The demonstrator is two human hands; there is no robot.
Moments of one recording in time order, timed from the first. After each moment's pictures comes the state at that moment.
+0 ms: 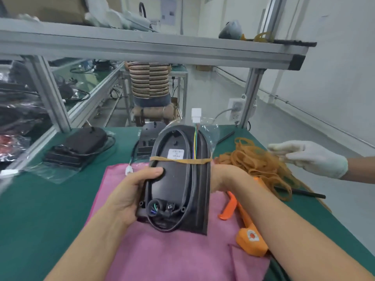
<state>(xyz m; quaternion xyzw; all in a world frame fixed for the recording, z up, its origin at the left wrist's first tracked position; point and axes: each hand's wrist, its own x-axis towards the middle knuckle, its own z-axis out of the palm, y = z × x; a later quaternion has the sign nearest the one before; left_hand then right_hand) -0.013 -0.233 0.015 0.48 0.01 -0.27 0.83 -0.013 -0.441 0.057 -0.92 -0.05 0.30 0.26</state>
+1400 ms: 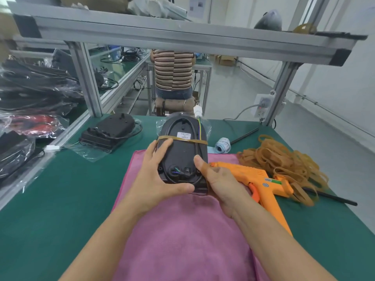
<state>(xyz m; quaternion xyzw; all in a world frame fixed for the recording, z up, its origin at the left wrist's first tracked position) -0.036 -0.211 0.002 0.82 -0.14 0.06 0.55 -0.031 -0.380 0.002 -0.69 0.07 0.12 0.71</state>
